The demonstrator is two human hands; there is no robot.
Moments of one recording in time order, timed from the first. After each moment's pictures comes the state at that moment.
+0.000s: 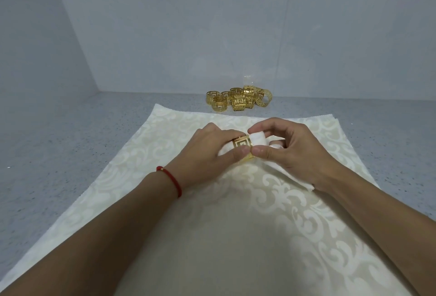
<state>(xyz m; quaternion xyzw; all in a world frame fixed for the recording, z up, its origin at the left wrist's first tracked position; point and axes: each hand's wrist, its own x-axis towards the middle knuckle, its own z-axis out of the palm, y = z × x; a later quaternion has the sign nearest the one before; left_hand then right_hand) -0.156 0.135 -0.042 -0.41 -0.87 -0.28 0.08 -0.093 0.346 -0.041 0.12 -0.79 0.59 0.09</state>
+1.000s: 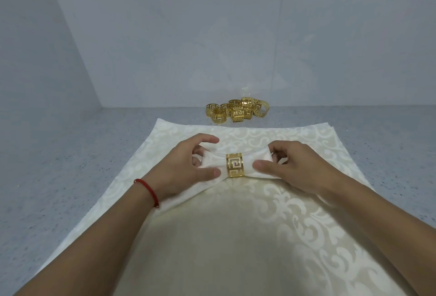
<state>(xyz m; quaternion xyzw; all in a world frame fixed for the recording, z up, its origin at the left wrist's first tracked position) -0.157 0.088 -0.035 -0.25 -0.85 -0.46 -0.04 -0.084 0.354 -0.036 0.01 -0.91 0.41 0.06</state>
